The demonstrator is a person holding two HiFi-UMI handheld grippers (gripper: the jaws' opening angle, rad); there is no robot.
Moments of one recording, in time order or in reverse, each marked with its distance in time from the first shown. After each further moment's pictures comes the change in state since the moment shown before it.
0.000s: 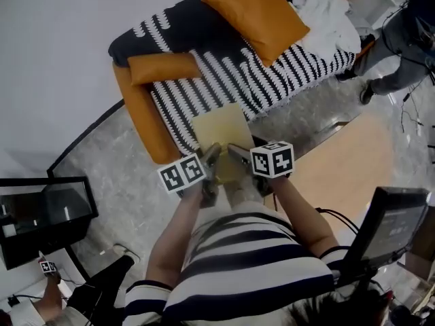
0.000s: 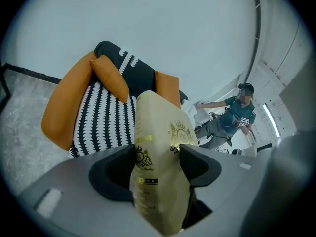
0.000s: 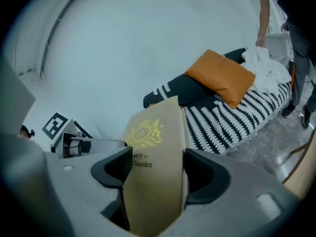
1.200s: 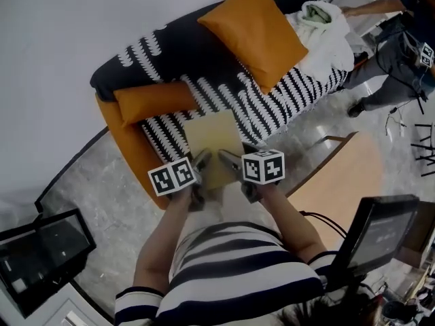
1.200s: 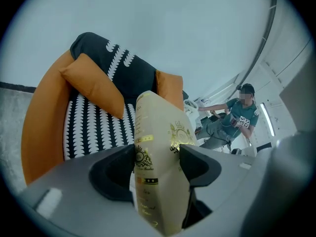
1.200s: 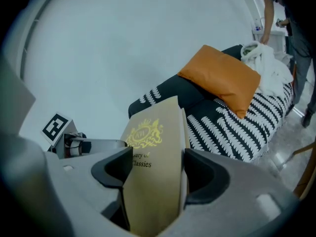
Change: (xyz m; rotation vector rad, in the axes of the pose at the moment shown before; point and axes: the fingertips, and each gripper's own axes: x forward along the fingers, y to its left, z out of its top) left arm 0.086 0.044 0.156 0.033 0.120 -0.057; right arm 0.116 -0.030 0.124 0.102 -0.008 -0.099
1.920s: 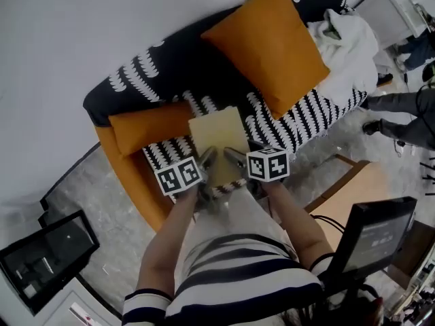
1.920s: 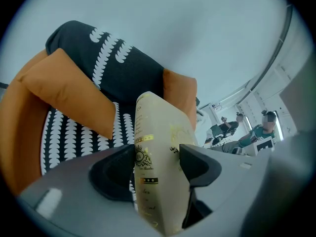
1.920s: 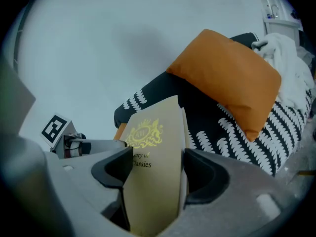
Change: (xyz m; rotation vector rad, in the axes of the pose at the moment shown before) left arm 0.127 0.009 0.105 -0.064 -0.010 0.062; right arm 0.090 -0.092 0.112 0.006 0.096 0.039
